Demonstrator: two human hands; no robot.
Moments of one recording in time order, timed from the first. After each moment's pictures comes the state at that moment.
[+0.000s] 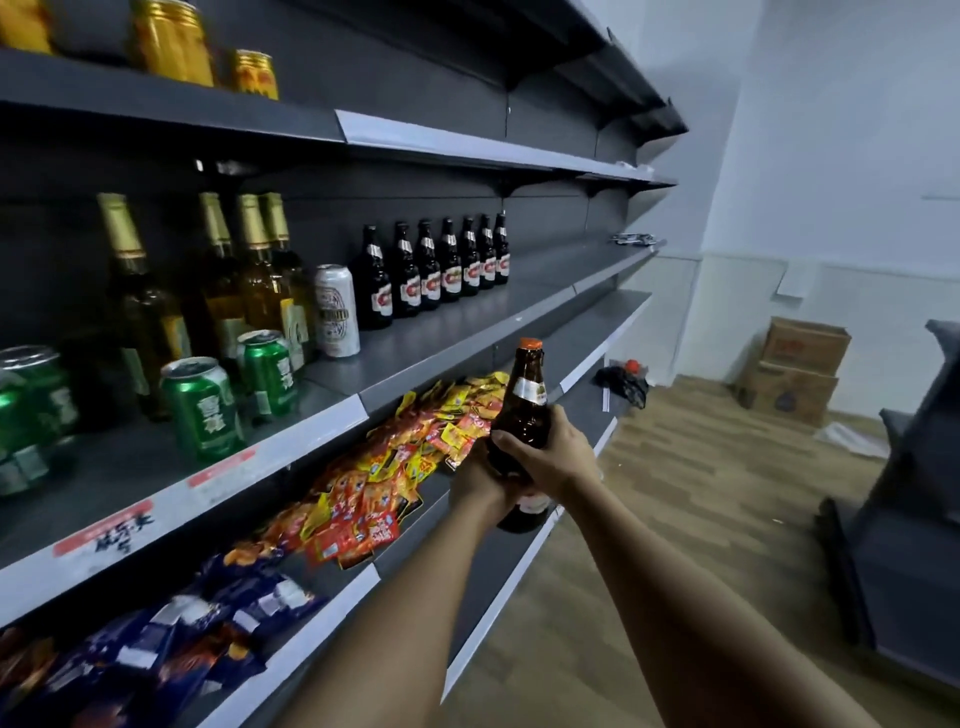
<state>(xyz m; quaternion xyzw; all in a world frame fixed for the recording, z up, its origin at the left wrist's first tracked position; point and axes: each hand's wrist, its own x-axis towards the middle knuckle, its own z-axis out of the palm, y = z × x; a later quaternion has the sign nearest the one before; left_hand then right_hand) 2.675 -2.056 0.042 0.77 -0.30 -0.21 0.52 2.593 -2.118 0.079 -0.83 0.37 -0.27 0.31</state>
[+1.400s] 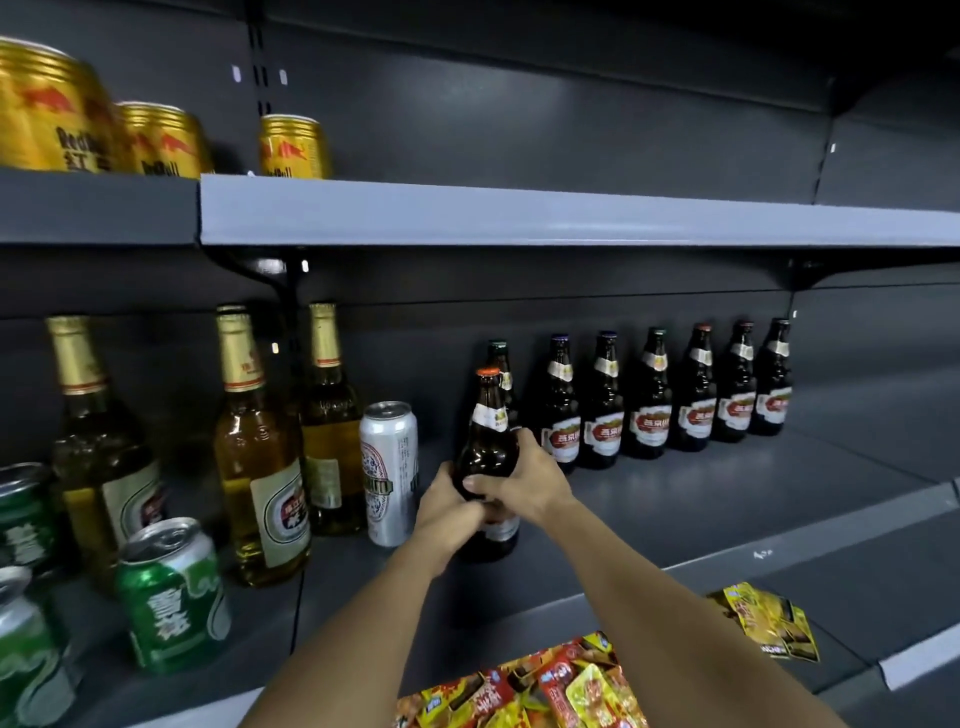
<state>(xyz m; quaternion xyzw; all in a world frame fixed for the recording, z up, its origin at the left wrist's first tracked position) 3.030 -2.238 0.104 0.78 -0.04 0.00 0.62 3.024 -2.358 0.138 -0.89 -0.01 -0.13 0.44</state>
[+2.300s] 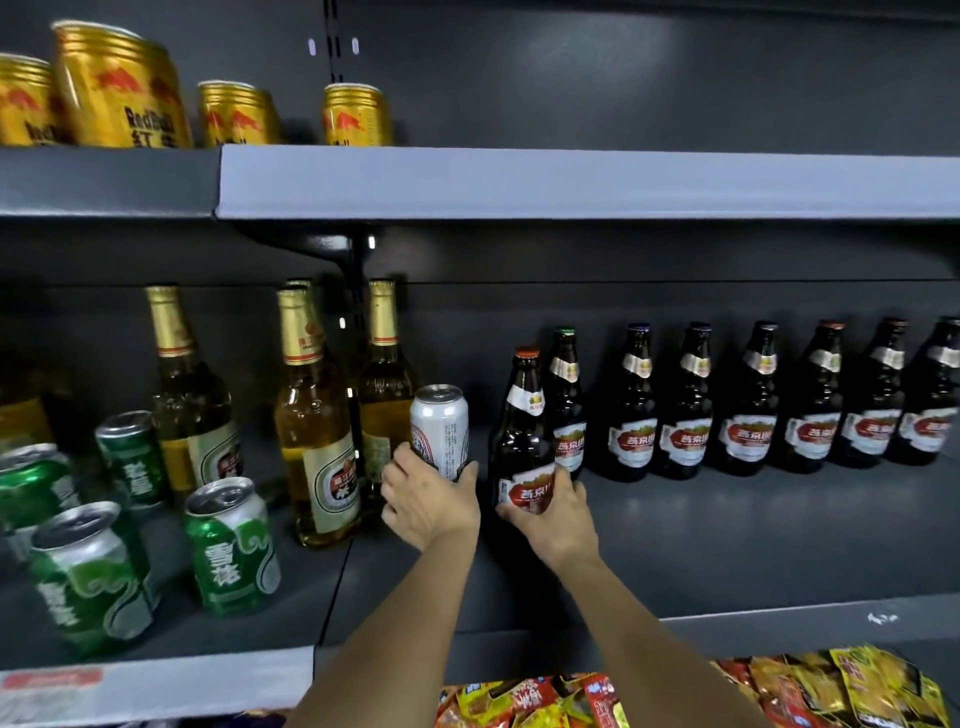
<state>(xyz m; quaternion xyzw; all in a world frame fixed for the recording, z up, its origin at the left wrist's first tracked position) 3.046 -2.223 0.093 0.82 0.29 0.31 0.38 3.048 -2.346 0.074 -0.88 0.01 -0.11 0.46</state>
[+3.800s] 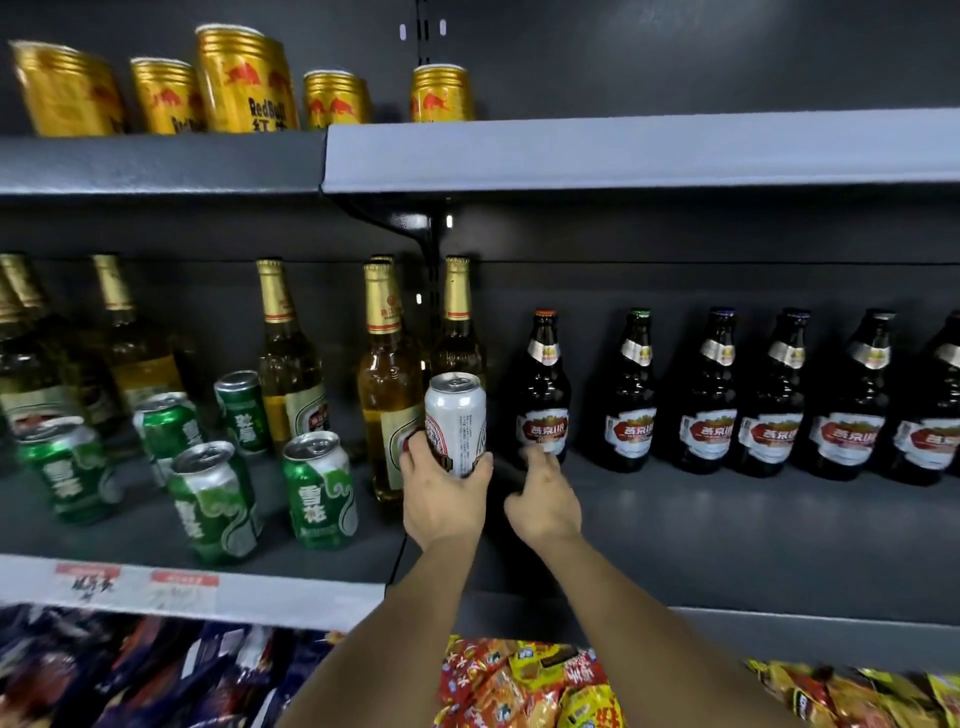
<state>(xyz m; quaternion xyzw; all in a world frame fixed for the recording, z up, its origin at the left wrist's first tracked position) 2.995 -2.179 0.084 0.79 0.26 0.36 0.43 3.034 -2.275 0.081 -0.93 -0.11 -0.06 0.34</state>
